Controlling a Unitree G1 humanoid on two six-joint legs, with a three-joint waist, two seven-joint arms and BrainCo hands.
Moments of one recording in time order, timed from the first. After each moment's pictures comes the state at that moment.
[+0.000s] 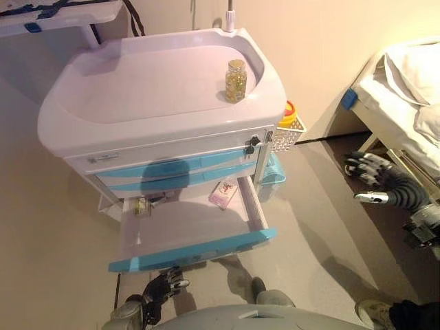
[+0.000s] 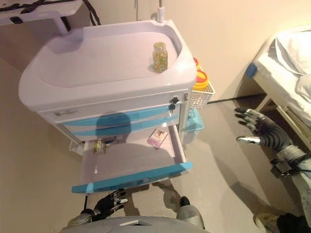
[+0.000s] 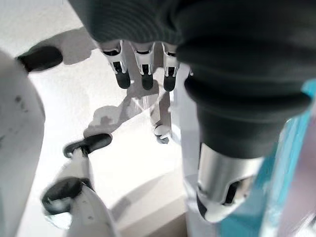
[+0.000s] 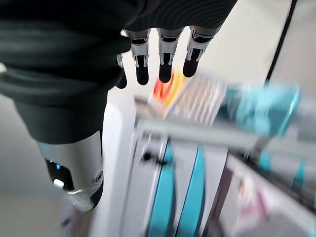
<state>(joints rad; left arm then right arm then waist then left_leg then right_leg) 0.12 0.30 -0.25 0.89 -0.35 -0.08 -0.37 0.31 -0.80 -0.33 -0.23 0.63 0.09 0.58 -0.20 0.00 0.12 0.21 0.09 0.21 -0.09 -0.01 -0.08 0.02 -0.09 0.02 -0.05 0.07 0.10</state>
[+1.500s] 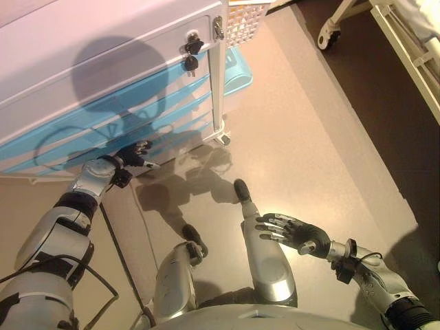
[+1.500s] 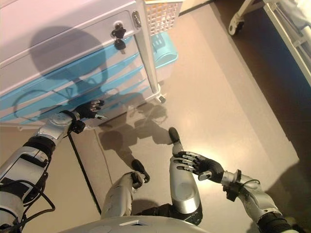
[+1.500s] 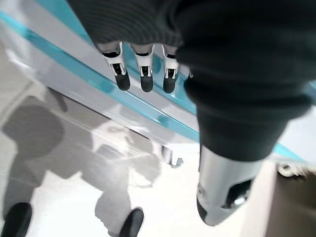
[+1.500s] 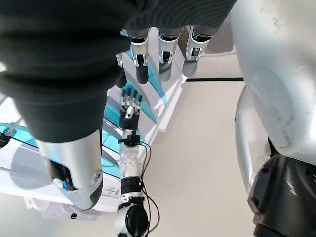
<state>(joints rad) -0.72 0.73 -0.50 1.01 -0.35 -0.02 -0.36 0.11 -0.67 0.33 0.27 0.84 -0.05 0.95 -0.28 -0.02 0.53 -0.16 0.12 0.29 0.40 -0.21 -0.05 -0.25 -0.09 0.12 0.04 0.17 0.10</state>
